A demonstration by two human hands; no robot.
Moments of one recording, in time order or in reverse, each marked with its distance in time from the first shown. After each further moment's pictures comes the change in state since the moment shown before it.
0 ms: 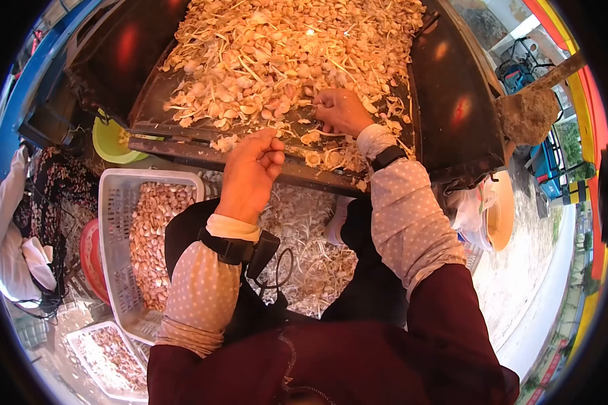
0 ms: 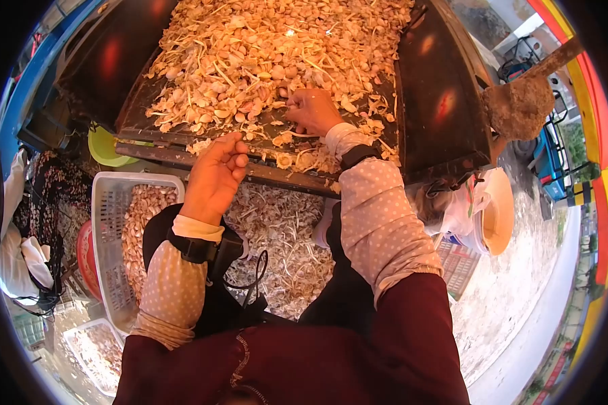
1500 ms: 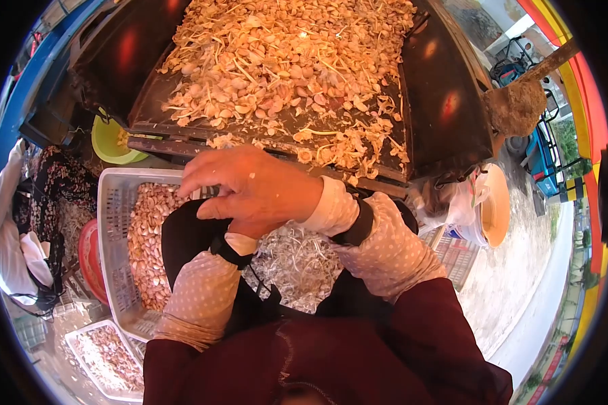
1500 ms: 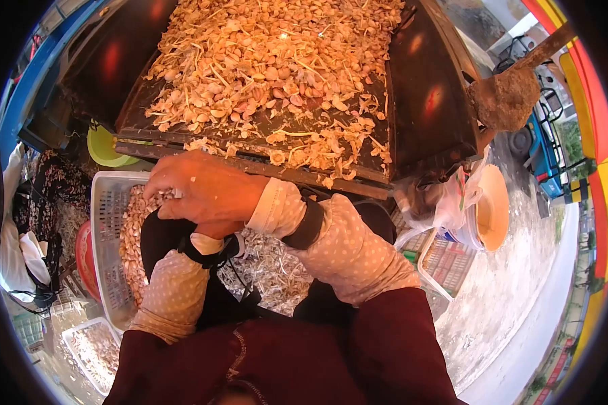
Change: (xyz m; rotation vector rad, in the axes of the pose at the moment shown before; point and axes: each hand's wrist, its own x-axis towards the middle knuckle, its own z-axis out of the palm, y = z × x) left_hand -0.021 -0.032 -0.005 1.323 -0.597 0.266; right_hand -0.093 -0.127 0.087 0.109 -0.152 -1.139
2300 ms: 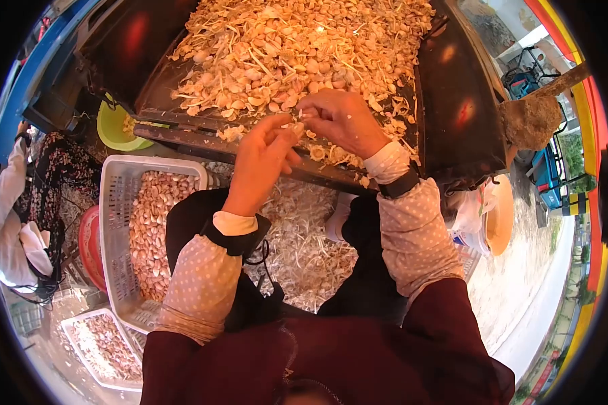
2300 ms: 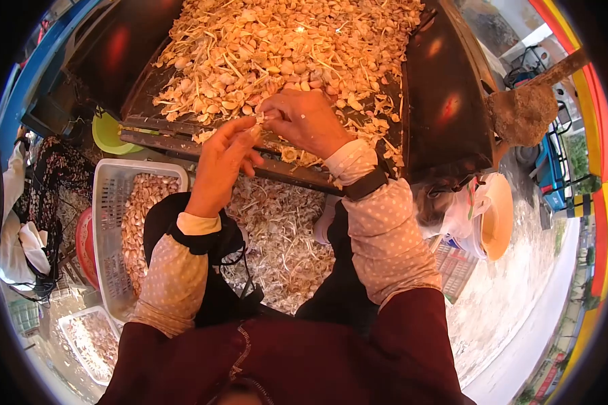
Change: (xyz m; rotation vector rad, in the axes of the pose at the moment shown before) left_hand 0.009 0.028 -0.035 -0.593 0.521 -0.146; right_hand -0.059 0.062 -0.086 -0.367 0.083 0.461
